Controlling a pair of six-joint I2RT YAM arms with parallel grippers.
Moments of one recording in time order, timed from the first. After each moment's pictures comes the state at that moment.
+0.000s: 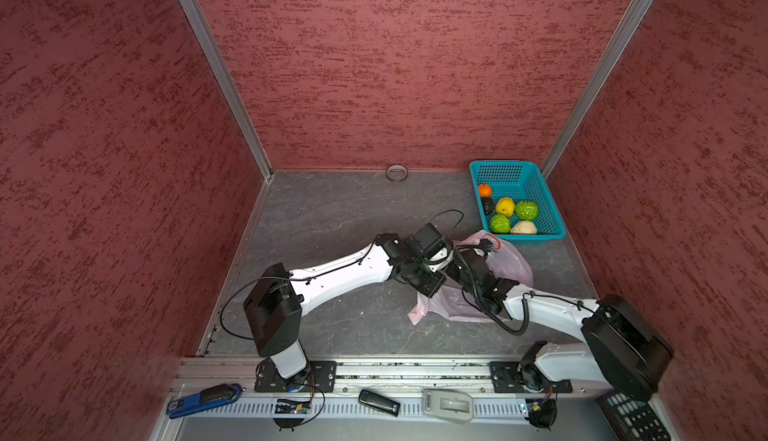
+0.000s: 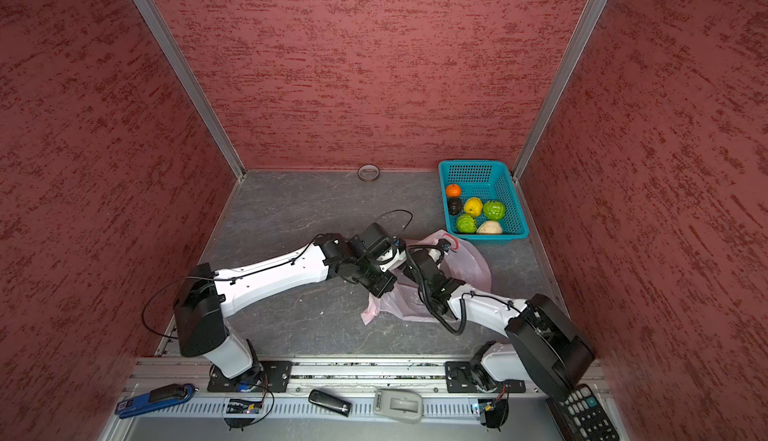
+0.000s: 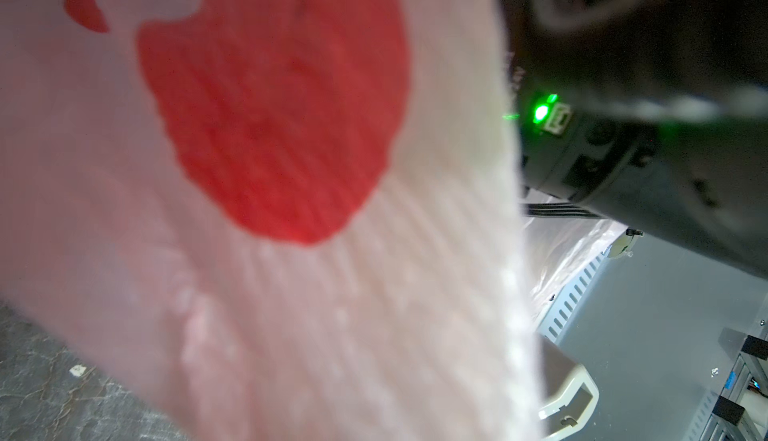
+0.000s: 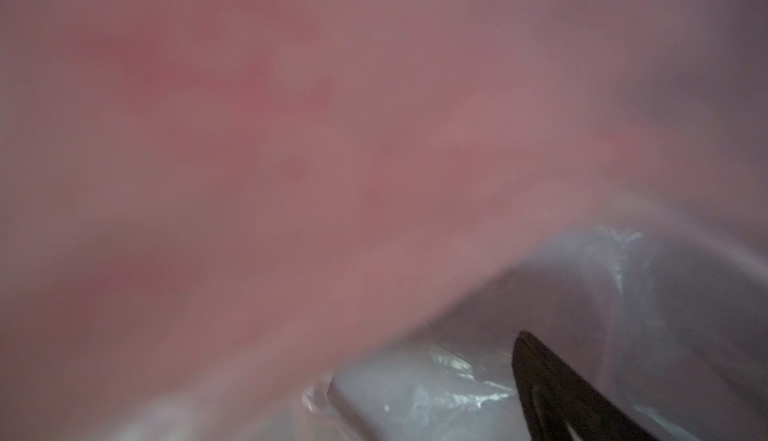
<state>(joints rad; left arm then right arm) -0.99 1.68 1.38 -0.81 0.25 -0.29 0.67 1.35 0.50 0.14 0.32 1.15</state>
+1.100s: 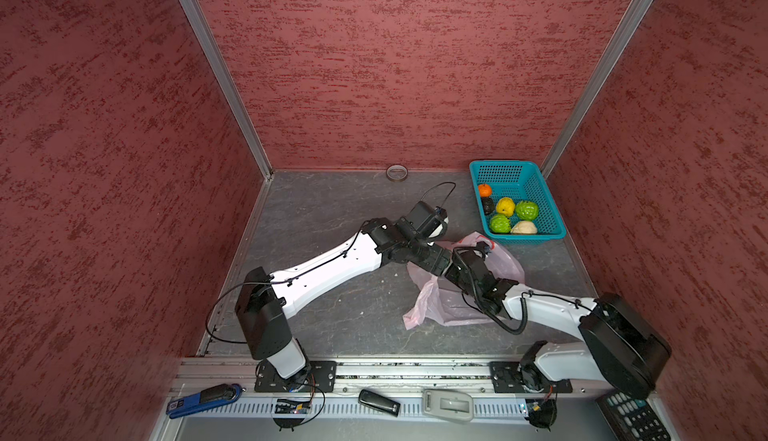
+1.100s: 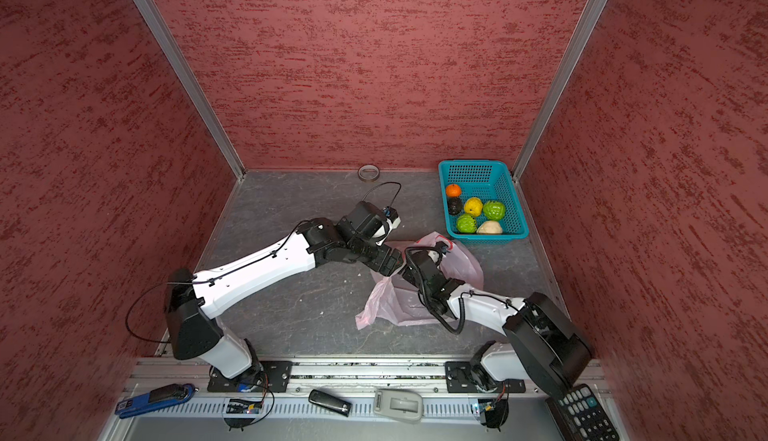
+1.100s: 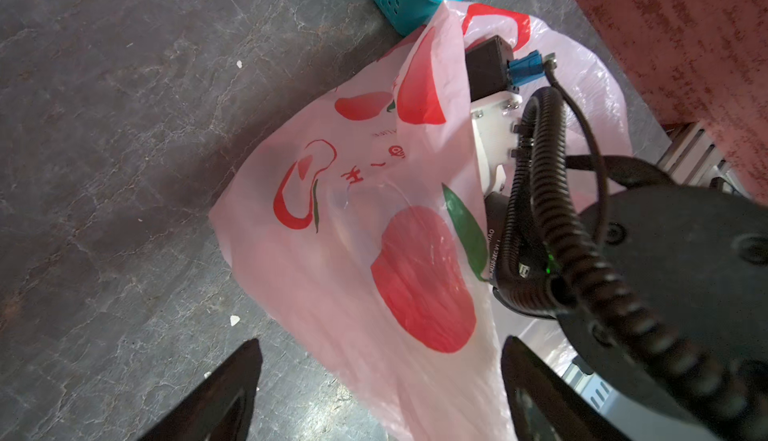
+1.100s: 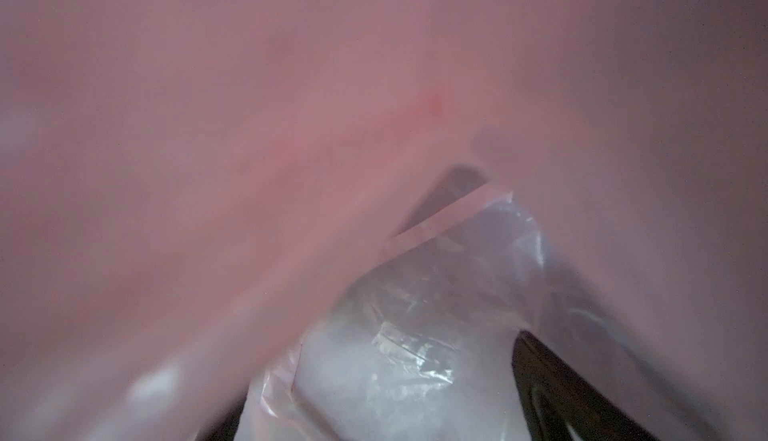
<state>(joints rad) -0.94 1.65 1.53 -0.82 0.05 -0.32 0.67 1.34 0.48 0.10 0.25 1.15</state>
